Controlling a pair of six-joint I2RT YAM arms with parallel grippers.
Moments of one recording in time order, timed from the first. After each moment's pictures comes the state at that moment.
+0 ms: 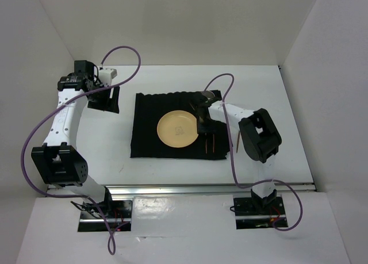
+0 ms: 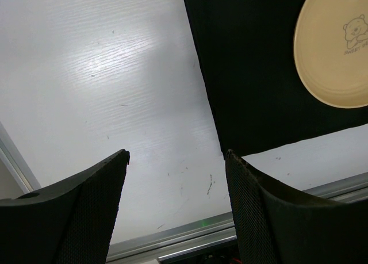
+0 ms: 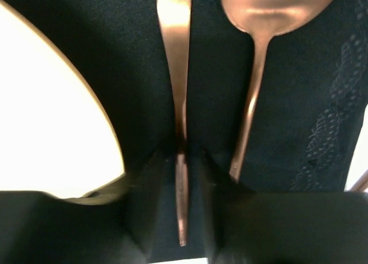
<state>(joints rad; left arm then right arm) 0.10 1.57 1.59 -1.08 0.24 0.23 0.57 1.98 1.40 -0.74 0.23 0.57</state>
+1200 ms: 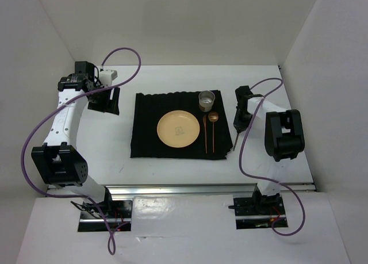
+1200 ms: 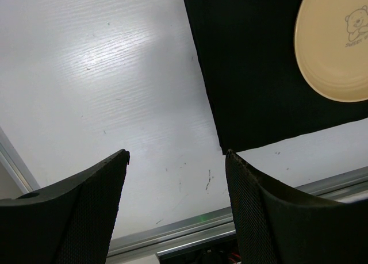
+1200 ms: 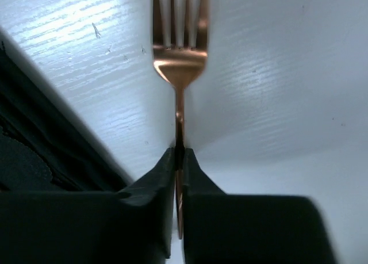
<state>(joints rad) 0.10 1.57 1.58 -1.10 0.24 0.23 0.11 1.88 1.23 -0.67 0.16 0.43</state>
